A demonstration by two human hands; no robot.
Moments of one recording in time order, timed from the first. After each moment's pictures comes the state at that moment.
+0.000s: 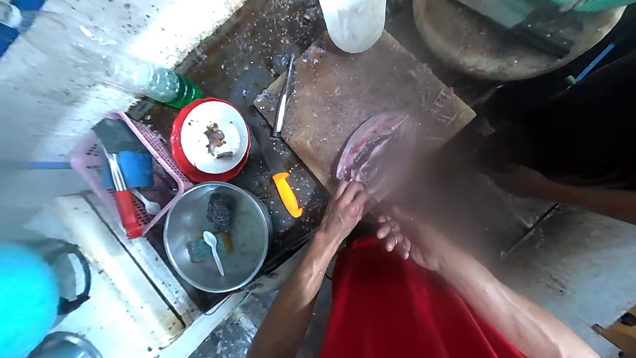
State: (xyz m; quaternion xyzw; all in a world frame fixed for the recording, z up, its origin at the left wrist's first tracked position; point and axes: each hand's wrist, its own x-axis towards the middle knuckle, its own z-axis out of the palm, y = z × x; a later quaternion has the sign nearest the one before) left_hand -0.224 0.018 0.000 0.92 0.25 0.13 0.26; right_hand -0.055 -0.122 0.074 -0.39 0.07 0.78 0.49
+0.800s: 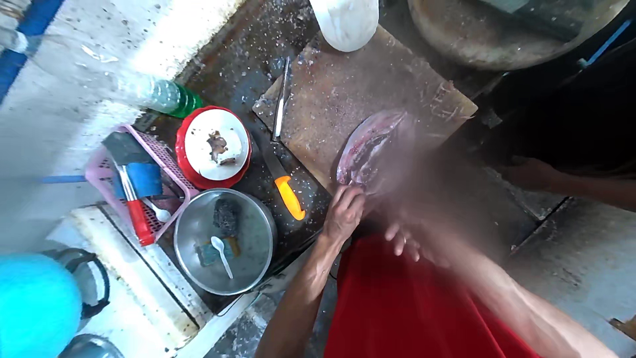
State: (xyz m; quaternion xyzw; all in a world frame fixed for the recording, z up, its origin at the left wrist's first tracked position) left_hand -0.230 0.014 -0.016 0.92 0.24 0.21 0.24; right_hand -0.040 -0.124 0.081 -0.45 -0.05 0.72 0.52
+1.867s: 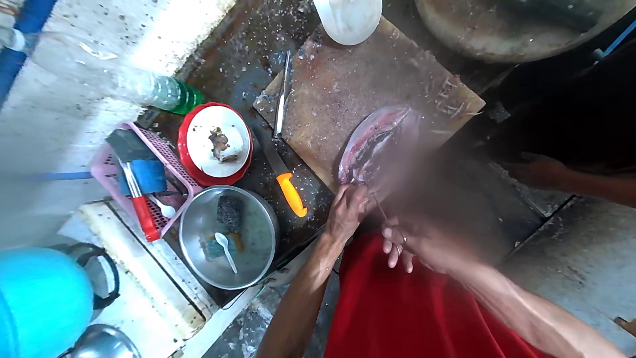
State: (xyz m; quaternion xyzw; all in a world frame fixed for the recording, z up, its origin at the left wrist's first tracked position) left_hand -0.232 0.006 -0.022 0.90 0.28 0.24 0.24; right_hand -0.052 -0.127 0.090 -0.47 -0.10 0.76 0.44
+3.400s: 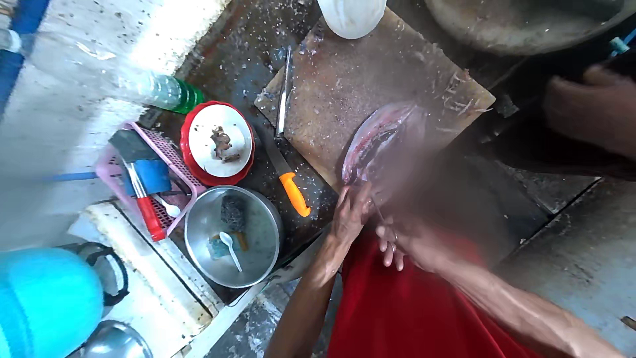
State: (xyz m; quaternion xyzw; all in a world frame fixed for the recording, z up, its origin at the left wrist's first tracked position) left_hand -0.228 0.001 -0.020 0.88 0.30 0.25 0.25; right_hand -0.070 -0.116 0.077 -0.48 -0.08 0.75 0.45
